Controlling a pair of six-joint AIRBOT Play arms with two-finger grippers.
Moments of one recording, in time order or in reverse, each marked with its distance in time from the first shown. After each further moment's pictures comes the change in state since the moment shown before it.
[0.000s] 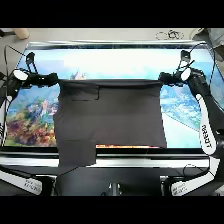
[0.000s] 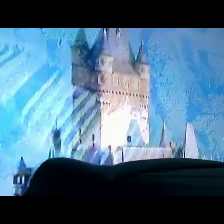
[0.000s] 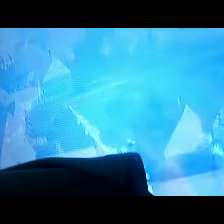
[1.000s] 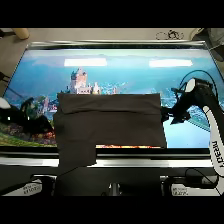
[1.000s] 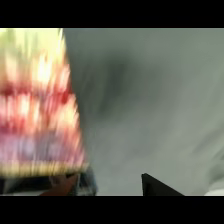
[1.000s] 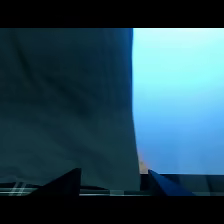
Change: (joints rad) left arm 0.183 0.464 -0.692 0.146 -0.570 -0.066; right arm -0.038 0.217 -0.349 -0.040 0.705 -0.063
